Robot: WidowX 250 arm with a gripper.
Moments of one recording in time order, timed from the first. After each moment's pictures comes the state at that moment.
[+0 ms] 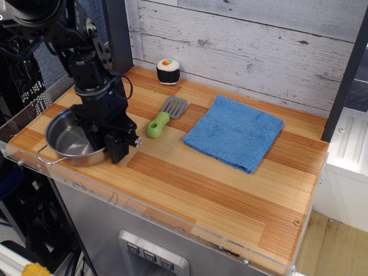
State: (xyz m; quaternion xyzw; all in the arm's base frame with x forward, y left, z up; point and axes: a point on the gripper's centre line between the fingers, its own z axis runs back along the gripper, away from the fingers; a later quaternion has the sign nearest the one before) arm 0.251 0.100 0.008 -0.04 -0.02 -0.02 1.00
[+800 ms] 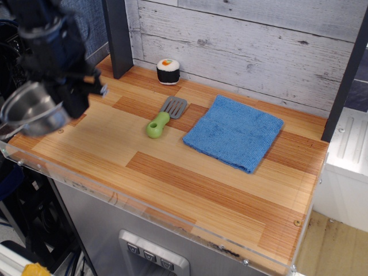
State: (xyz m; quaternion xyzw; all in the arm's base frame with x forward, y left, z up) arm 0.236 0.116 0.100 0.00 -0.07 0.04 1.00
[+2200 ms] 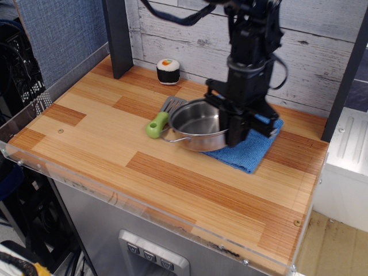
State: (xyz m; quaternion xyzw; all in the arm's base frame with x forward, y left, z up) arm 0.328 -0.042 0.033 0.01 0.01 -0.15 0.99
